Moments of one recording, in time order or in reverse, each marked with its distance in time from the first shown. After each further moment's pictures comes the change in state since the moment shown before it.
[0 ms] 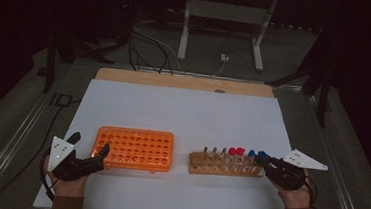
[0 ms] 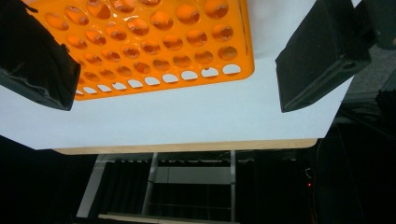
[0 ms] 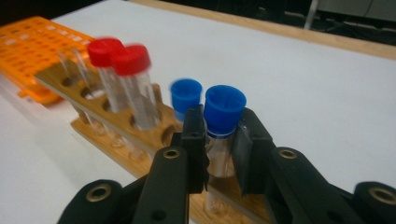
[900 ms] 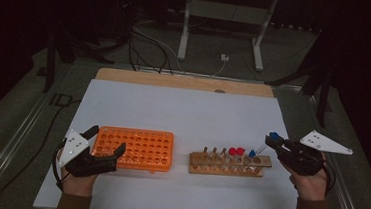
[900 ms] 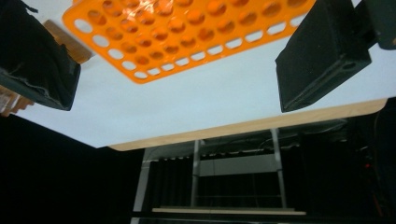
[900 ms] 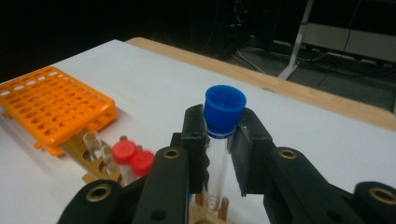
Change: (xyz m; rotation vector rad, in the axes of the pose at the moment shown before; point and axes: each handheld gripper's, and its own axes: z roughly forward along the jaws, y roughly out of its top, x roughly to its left) left arm -0.034 0.033 0.008 -0.034 -0.192 0.076; right arm -0.002 0.071 -0.028 -0.071 -0.022 -0.025
